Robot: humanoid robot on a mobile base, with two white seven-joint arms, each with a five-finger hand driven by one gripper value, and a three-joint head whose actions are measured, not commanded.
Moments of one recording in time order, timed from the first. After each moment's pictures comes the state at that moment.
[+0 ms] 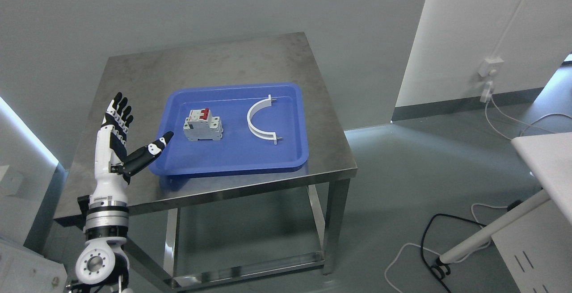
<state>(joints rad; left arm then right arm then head) -0.33 0.00 0.19 -1.67 -0.06 0.00 -0.05 0.09 0.00 0.00 -0.25 0.07 0.01 -0.14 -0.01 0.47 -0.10</state>
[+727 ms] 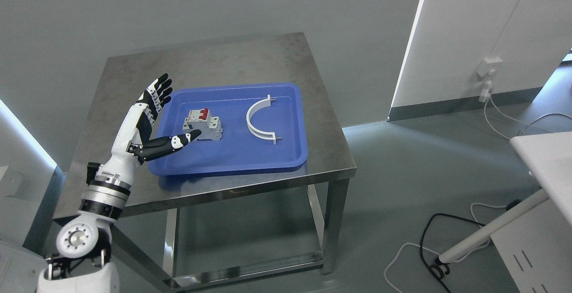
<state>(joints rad) -0.48 0.11 0.18 -1.60 -0.08 -0.02 -0.47 0.09 0.00 0.00 -0.25 0.07 0.01 -0.14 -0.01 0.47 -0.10</state>
